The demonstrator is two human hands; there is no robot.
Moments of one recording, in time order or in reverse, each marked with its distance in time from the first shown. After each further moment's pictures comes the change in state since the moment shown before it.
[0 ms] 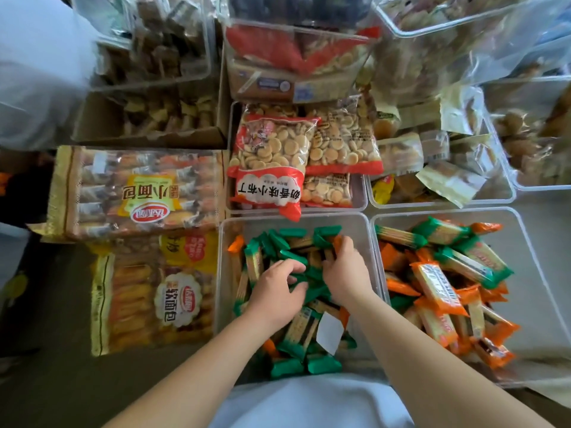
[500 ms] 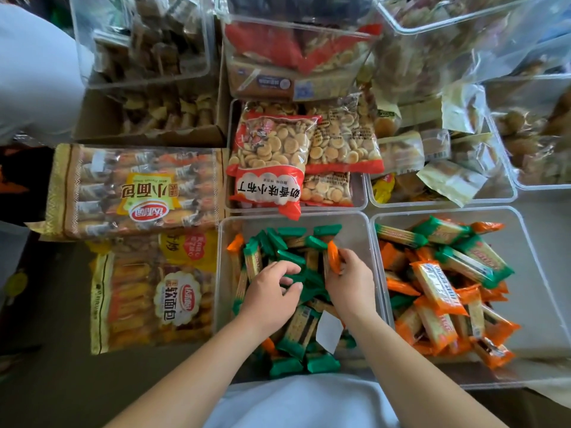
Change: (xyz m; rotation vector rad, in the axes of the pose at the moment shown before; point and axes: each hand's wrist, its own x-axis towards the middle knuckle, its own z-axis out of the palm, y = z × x) left_hand -0.010 -0.004 -0.005 -0.065 0.052 -0.003; right_hand -0.025 0.013 0.005 0.145 0.159 -0.042
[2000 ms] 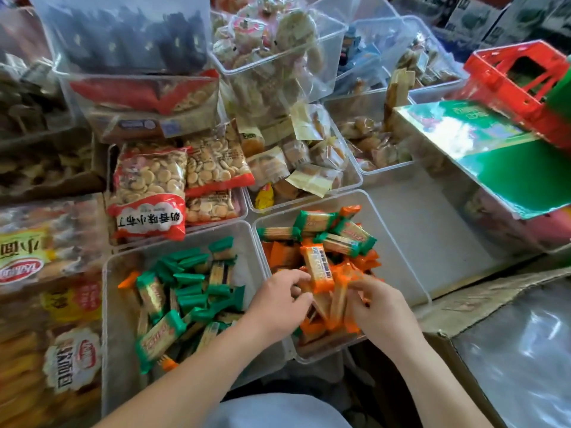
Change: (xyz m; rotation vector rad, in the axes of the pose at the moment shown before) left_hand -0.034 0.135 0.135 0.154 -0.300 0.243; right_hand -0.074 0.119 -0.216 -0.154 0.071 0.080
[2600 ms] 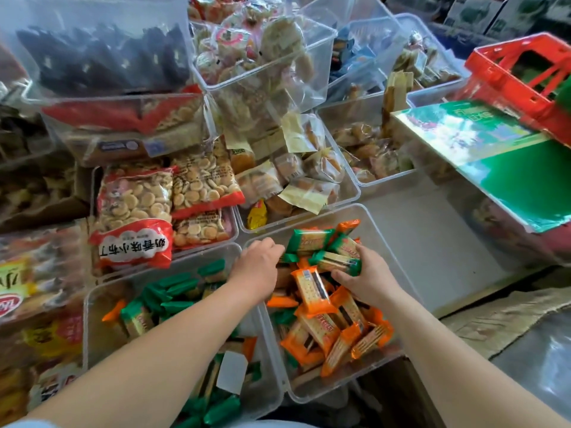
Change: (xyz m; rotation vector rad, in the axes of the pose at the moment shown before) left_hand 0.114 -0.002 -0.043 0.730 0.034 0.103; right_hand 0.139 0.017 0.010 -0.039 -0.109 0.043
